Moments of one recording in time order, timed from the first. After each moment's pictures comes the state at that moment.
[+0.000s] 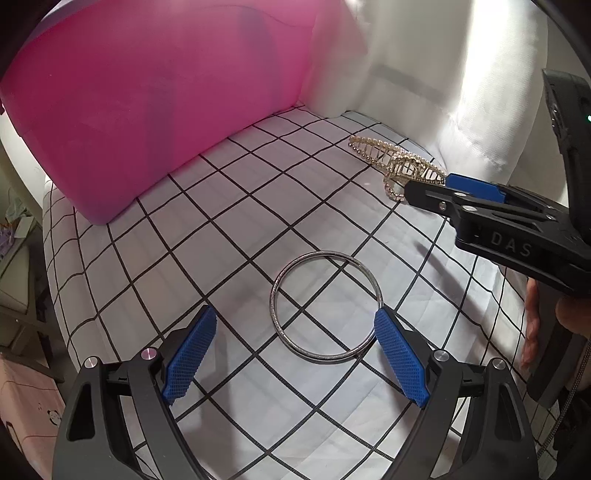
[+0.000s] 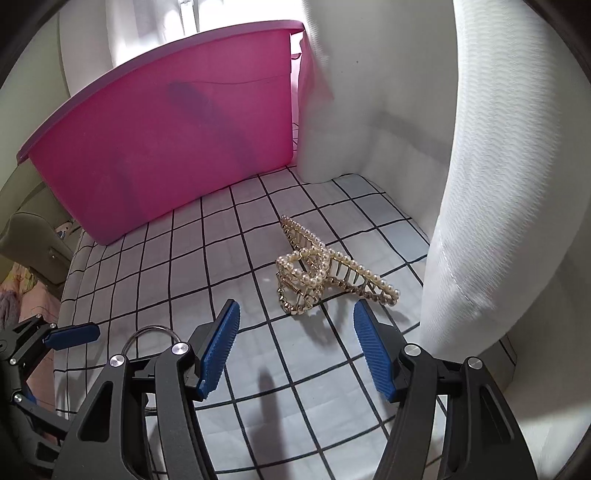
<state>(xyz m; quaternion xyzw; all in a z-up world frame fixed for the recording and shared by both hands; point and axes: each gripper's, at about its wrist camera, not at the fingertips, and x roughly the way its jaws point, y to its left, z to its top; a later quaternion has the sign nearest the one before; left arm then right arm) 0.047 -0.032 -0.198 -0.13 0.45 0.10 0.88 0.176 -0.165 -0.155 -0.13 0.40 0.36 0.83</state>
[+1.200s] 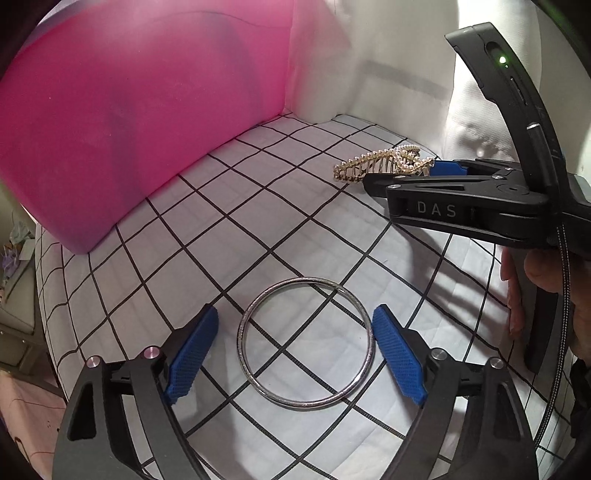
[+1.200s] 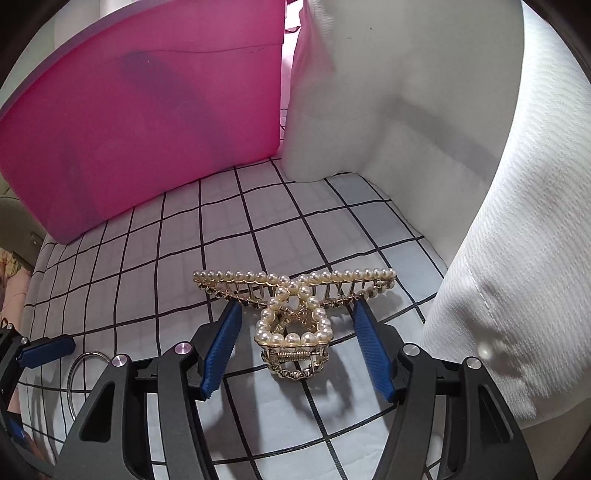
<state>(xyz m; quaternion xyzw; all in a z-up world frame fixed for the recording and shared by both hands) 0.074 -0.040 -0.209 -0.09 0.43 0.11 0.89 0.222 -0.134 -0.179 -0.16 0.41 0.35 0.83</state>
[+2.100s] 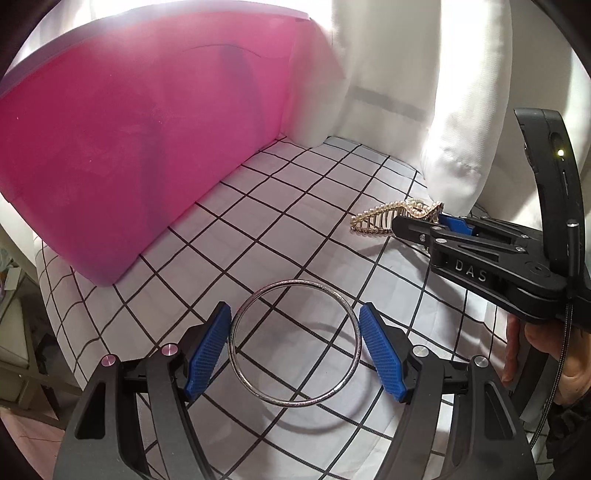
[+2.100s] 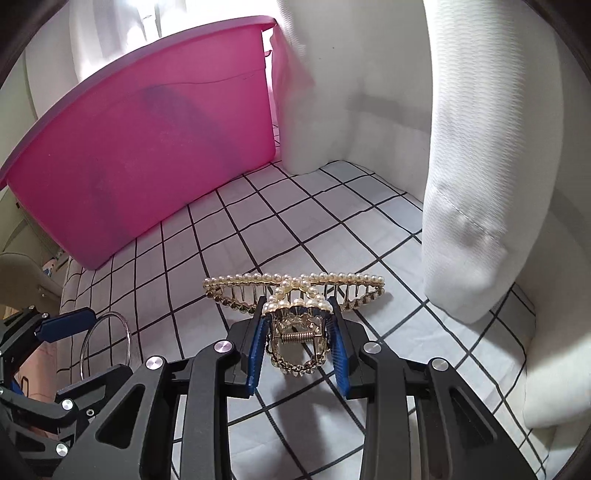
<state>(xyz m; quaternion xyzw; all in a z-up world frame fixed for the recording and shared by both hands) 0.049 -0.003 -0.176 -0.08 0.42 0.04 0.90 0.159 -0.157 -0.163 -0.06 0.42 0.30 0.86</state>
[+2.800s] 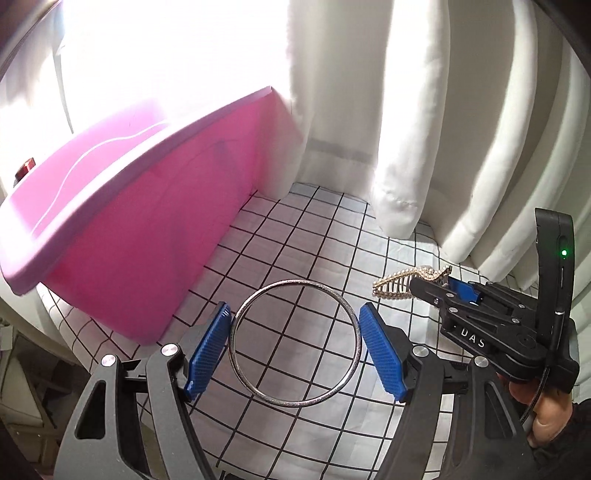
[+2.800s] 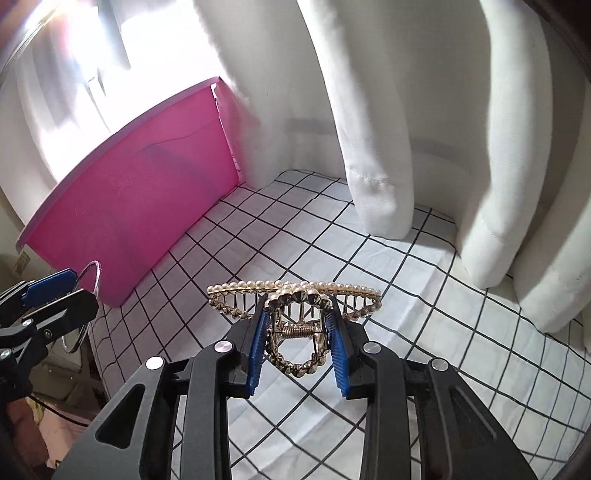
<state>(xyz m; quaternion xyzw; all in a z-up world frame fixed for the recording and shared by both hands) 0.023 0.027 -0.088 -0.04 0.39 -0.06 0.92 0.077 -0.187 -0.109 0.04 0.42 0.17 0.89</state>
